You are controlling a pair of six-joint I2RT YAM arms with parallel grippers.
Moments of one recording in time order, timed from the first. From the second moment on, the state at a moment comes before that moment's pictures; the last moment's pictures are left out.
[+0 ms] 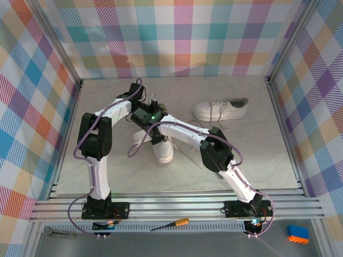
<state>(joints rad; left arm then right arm) -0.25 2.08 1.56 -0.55 0.81 -0.55 0.98 2.32 2.10 -1.05 0.30 -1.08</state>
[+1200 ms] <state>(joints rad) -0.25 2.08 1.56 -0.55 0.81 -0.55 1.08 2.29 2.09 -0.99 0.06 -0.99</state>
